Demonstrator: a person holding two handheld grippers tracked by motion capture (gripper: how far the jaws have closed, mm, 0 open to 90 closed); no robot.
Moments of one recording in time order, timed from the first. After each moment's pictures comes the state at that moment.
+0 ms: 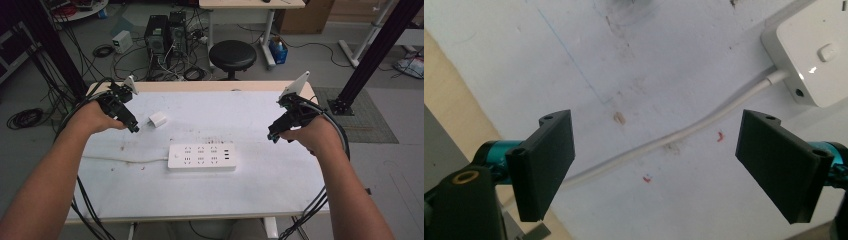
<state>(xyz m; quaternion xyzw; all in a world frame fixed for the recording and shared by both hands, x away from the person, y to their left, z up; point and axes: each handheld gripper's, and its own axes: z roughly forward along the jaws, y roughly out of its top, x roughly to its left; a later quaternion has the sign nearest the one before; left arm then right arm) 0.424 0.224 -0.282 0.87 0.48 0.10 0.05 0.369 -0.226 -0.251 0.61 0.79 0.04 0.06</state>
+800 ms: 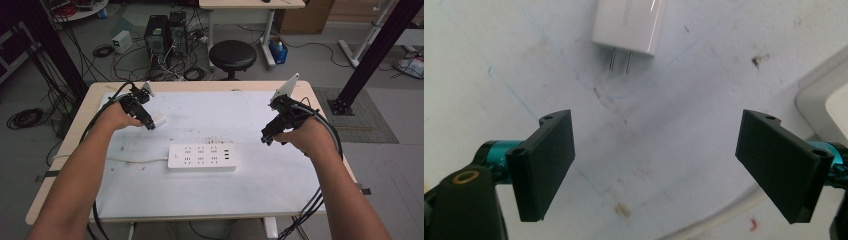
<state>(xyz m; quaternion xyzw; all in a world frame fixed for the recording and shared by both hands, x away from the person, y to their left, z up) 0.484 0.207 -0.348 0.89 0.44 0.08 0.09 0.367 -0.209 -0.255 0.58 0.81 0.03 0.06</state>
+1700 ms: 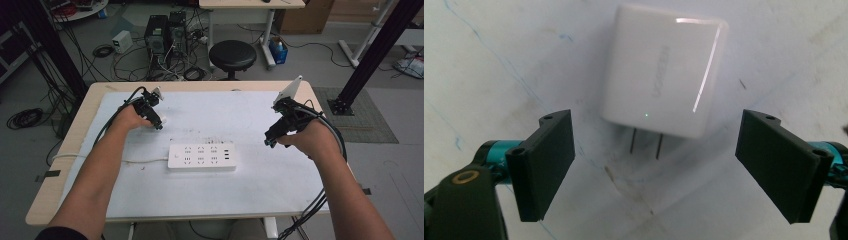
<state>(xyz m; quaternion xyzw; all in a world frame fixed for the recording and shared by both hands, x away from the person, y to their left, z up) 0.530 0.200 -0.403 0.89 0.44 0.09 0.09 0.361 -0.215 -0.255 0.58 0.81 0.03 0.07</state>
